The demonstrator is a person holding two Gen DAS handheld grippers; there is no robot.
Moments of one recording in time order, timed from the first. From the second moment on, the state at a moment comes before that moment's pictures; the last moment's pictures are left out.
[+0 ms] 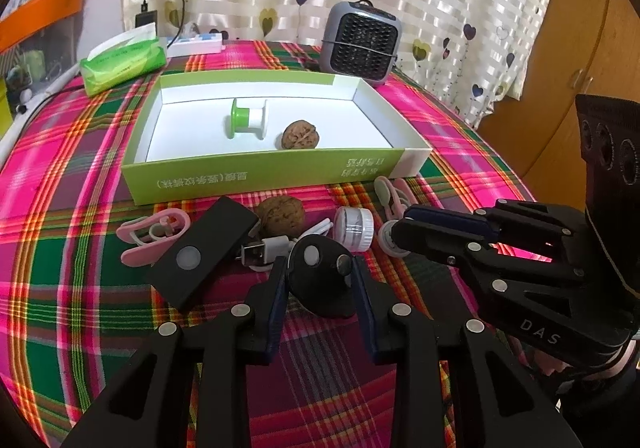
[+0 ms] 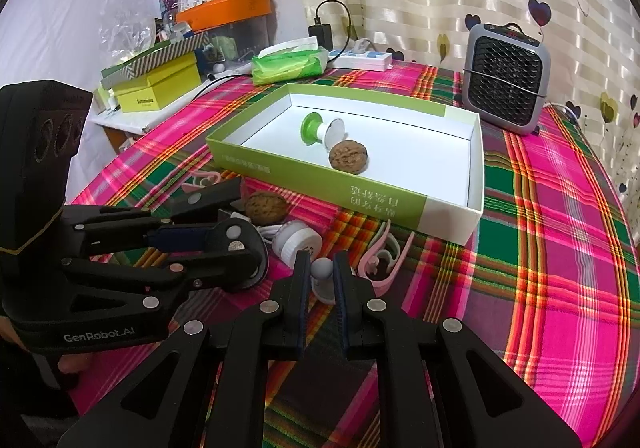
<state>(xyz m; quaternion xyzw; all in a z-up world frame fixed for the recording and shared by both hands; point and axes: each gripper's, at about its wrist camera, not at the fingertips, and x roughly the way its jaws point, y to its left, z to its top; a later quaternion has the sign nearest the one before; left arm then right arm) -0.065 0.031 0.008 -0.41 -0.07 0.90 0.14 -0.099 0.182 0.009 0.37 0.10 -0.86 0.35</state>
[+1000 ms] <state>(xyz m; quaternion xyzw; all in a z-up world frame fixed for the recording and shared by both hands) -0.067 0.026 0.033 -0.37 -0.06 0.92 0.13 -0.096 0.178 0.031 0.34 0.09 -0.87 0.35</state>
